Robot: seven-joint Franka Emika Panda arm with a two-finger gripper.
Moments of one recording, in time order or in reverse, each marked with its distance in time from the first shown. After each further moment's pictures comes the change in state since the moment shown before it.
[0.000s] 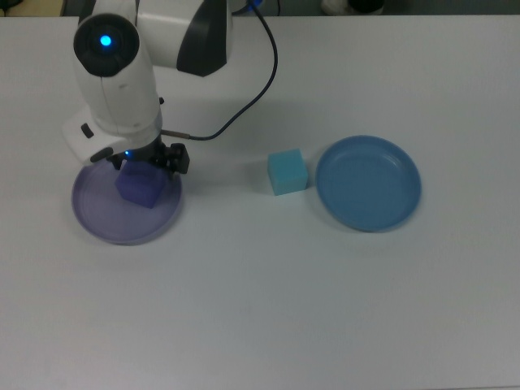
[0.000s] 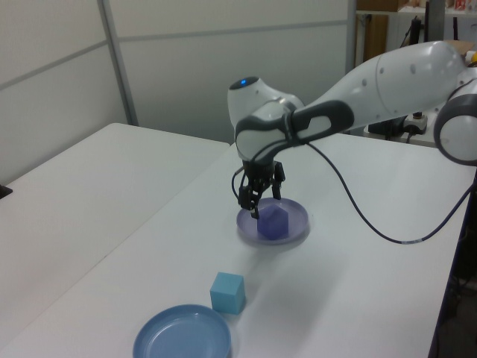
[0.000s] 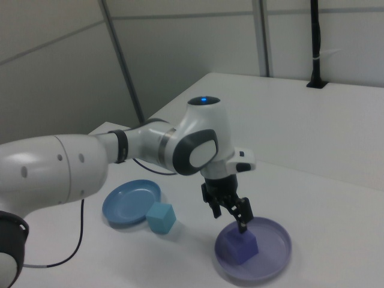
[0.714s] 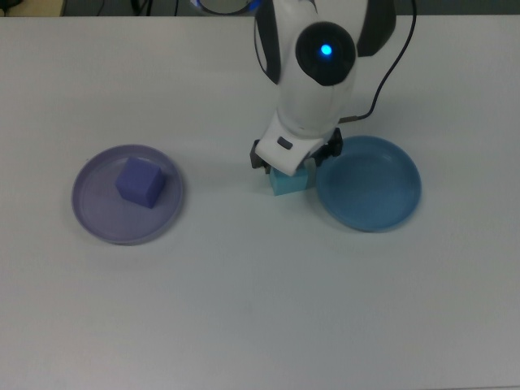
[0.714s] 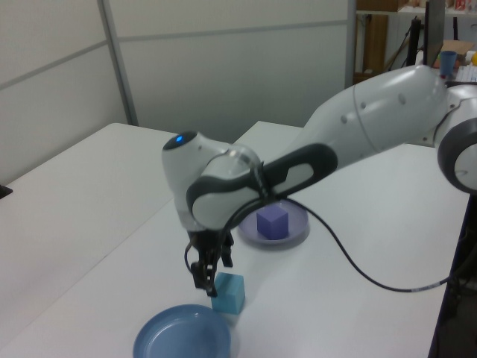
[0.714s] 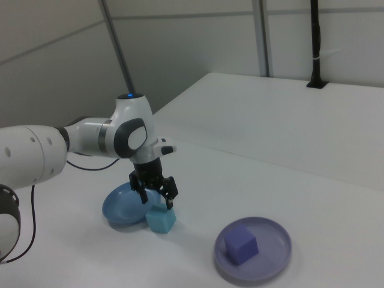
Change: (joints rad) arm 0.288 0.038 0.091 -0.012 0.027 -0.009 0.005
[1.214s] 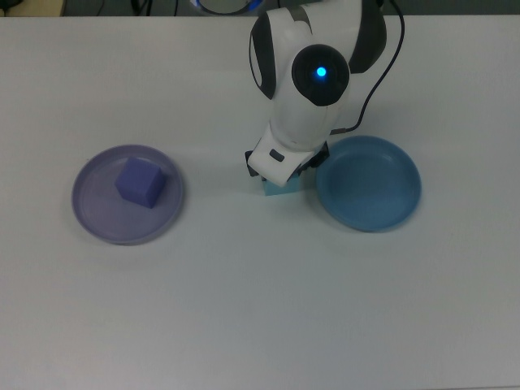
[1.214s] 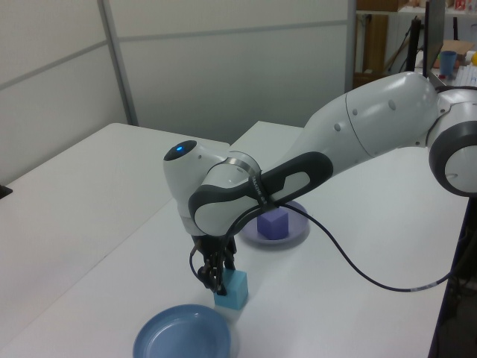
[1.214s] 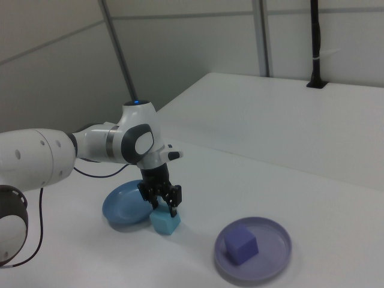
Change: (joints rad) arm -0.009 0.028 -0.011 0.004 -0.038 0.003 -0.003
